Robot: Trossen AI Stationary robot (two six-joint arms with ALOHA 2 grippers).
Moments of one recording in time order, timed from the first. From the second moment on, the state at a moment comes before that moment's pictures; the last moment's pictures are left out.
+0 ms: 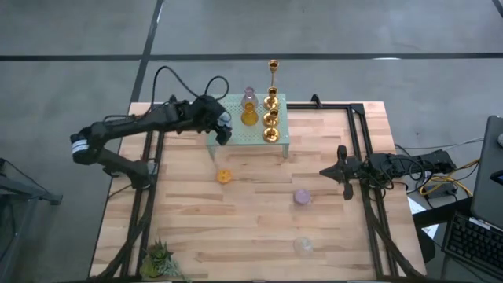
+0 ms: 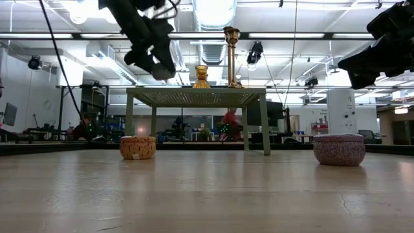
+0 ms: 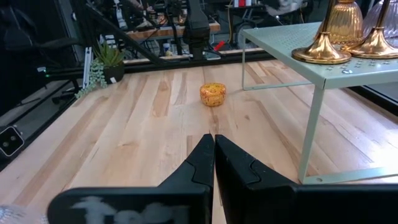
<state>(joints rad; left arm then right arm) 0.38 1.30 1.17 -0.64 -0.19 -0.27 0.19 0.02 0.09 -0.23 0.18 0.16</state>
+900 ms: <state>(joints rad) 0.65 1.64 1.46 -0.68 -0.09 -0.16 0.19 0.02 0.09 -0.23 0.18 0.16</state>
